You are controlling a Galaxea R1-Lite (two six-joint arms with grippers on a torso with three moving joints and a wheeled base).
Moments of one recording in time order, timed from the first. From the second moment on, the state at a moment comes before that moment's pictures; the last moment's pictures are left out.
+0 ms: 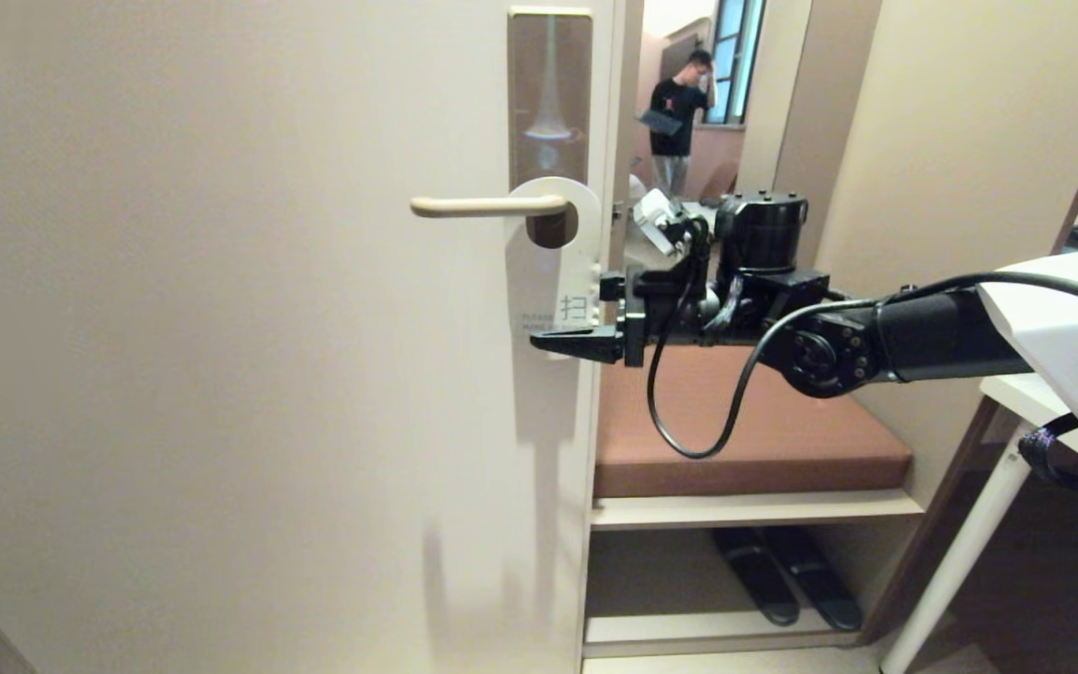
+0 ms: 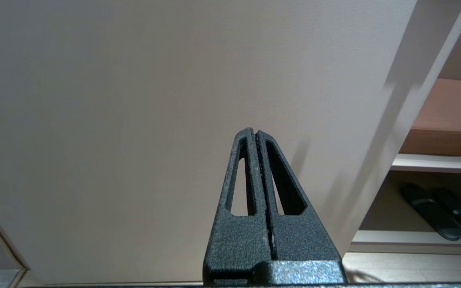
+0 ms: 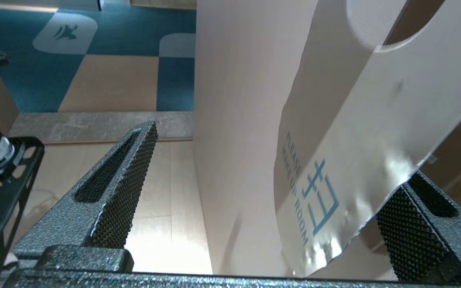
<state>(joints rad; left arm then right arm) 0.01 0.00 0.00 0.00 0.03 -0.08 0.43 2.18 -1.55 -0.52 0.95 -0.10</state>
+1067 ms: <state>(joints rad) 0.01 0.00 0.00 0.00 0.03 -0.08 0.43 2.21 -1.60 -0.52 0.97 -0.07</state>
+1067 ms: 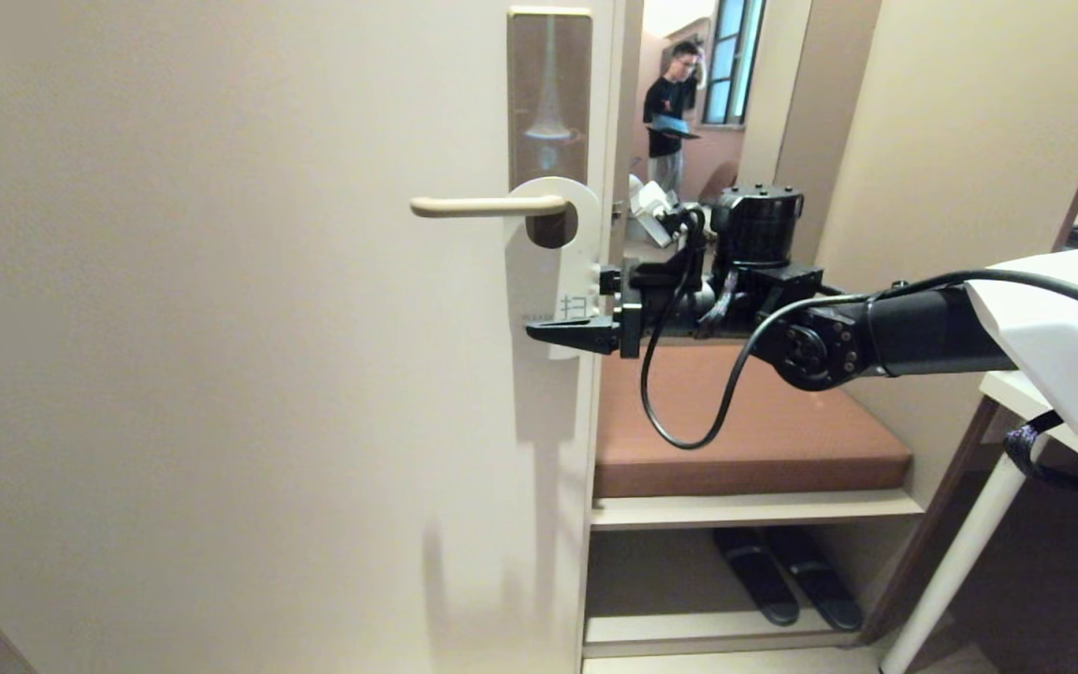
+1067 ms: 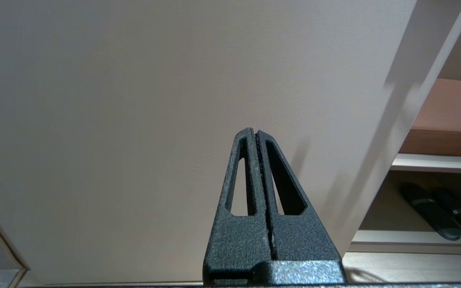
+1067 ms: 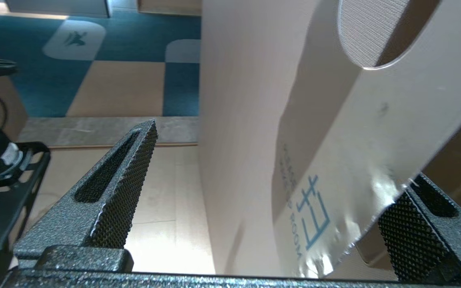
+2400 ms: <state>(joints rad) 0.01 0.00 0.00 0.00 0.03 -0.08 0.44 2.25 -1.66 -0.52 1.03 -0.04</state>
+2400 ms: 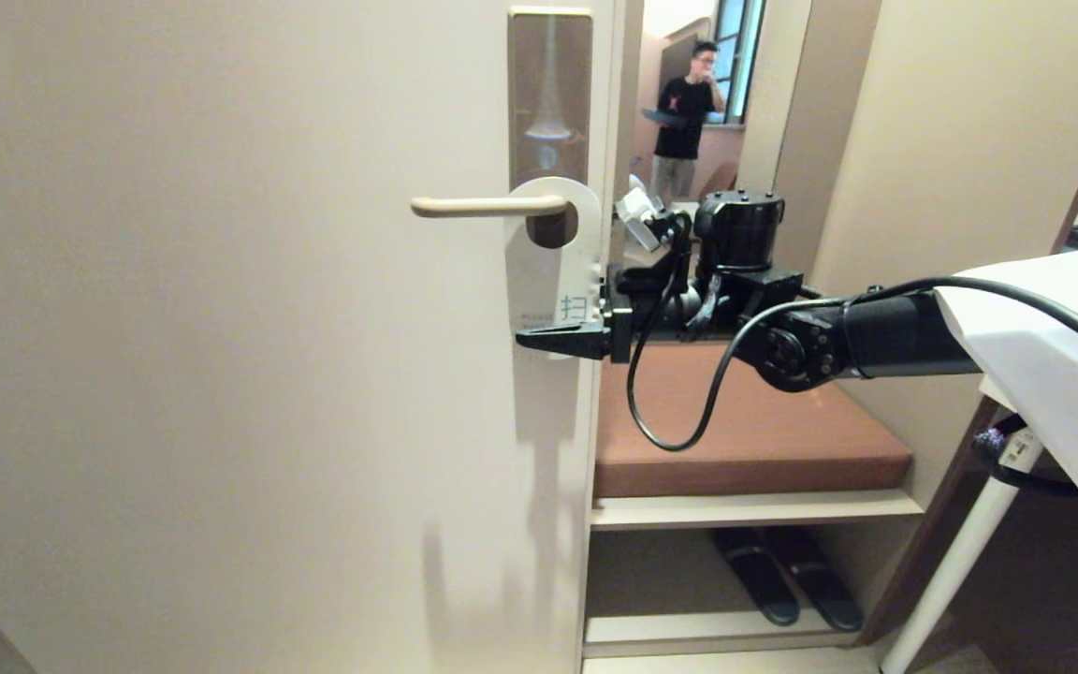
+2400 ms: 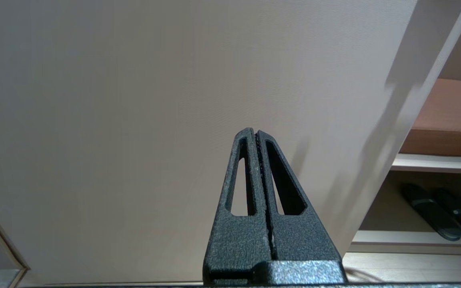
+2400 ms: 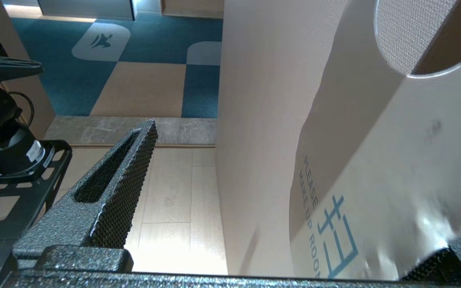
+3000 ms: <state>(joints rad) 0.01 0.00 0.00 0.00 0.03 -0.08 0.44 2.26 -1.66 -0.52 1.03 -0.04</state>
